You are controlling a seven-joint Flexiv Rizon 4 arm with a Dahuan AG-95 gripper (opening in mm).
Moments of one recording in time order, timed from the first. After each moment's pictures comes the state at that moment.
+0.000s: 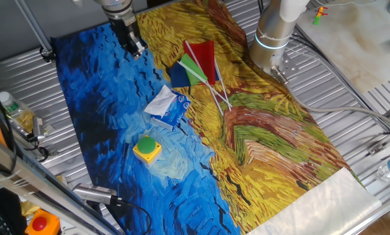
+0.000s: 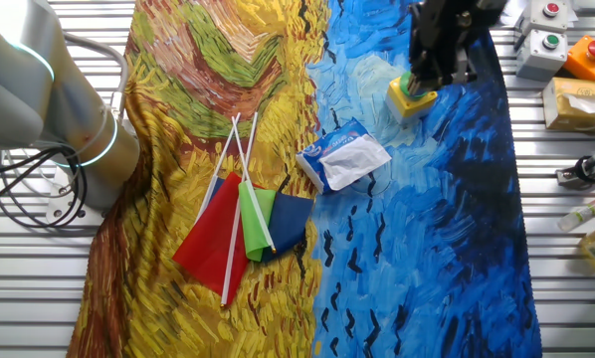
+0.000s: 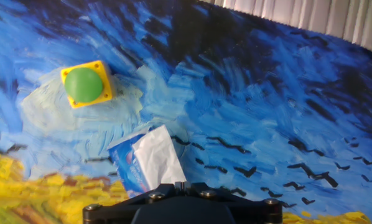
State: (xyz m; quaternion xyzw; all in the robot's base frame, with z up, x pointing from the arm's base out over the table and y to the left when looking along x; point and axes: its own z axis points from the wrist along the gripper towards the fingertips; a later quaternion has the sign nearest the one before) arm 0.515 -0.014 0.314 0.11 -0.99 0.02 0.06
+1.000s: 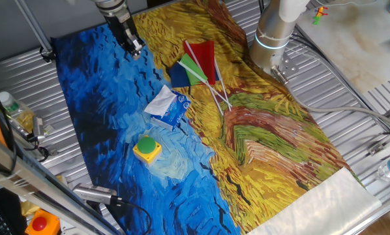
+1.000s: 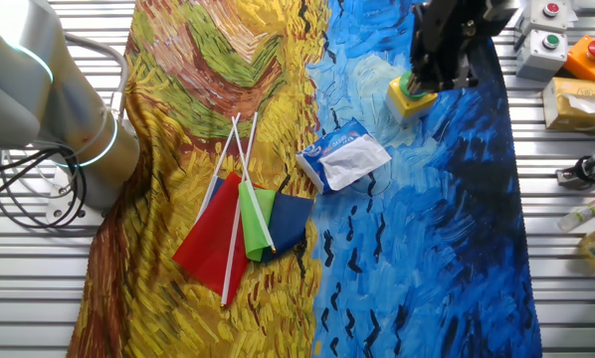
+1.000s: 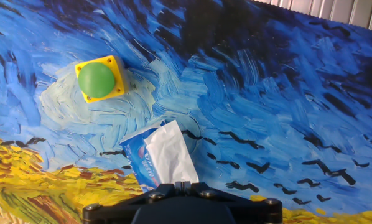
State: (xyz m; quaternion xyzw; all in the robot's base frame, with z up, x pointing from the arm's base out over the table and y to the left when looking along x) arm 0.515 -0.014 0.314 0.10 -0.99 0.00 0.06
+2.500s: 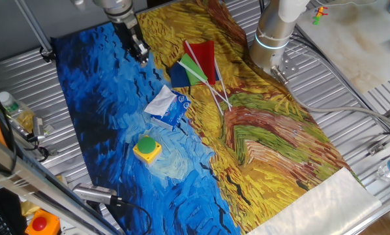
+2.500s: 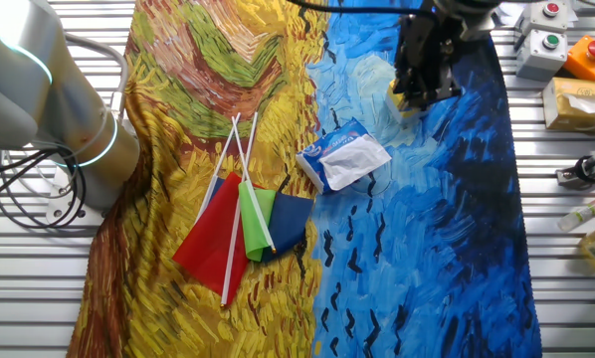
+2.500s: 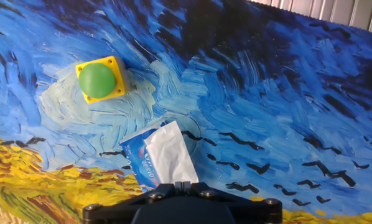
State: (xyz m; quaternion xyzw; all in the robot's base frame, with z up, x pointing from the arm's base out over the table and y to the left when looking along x) arm 0.505 -0.008 0.281 0.10 -0.99 -0.01 0.05
